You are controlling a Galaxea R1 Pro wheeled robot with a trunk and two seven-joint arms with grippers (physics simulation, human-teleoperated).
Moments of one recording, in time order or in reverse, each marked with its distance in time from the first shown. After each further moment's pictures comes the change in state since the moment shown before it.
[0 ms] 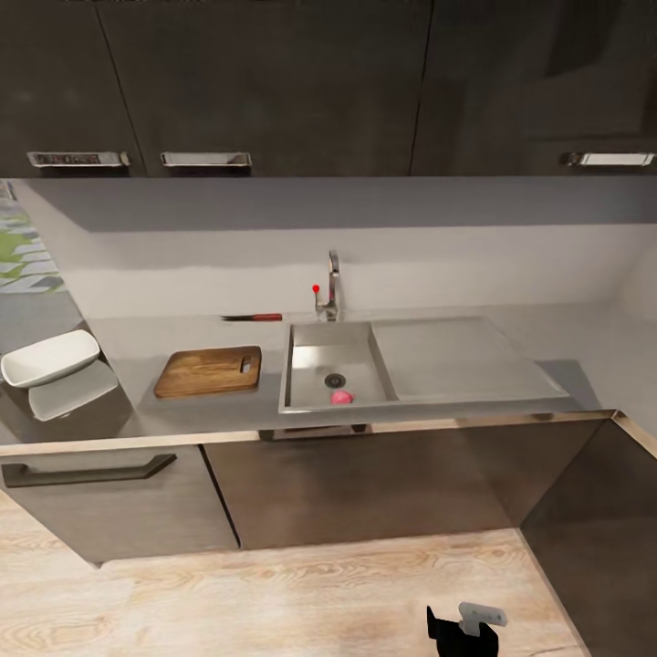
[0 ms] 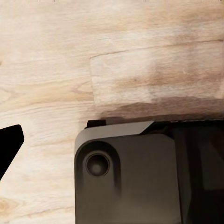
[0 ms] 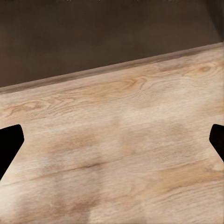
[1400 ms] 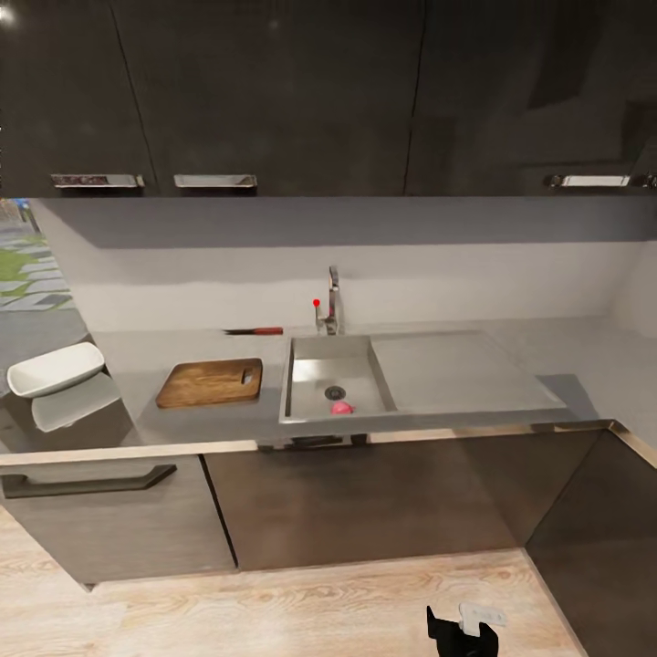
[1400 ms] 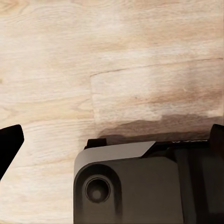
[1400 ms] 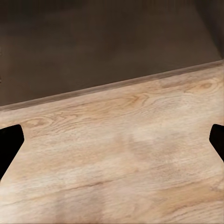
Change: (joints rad) left arm 0.000 0.000 -0.002 0.001 0.000 0.000 0.000; right arm 0.000 0.000 0.000 0.000 0.000 0.000 0.000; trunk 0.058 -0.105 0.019
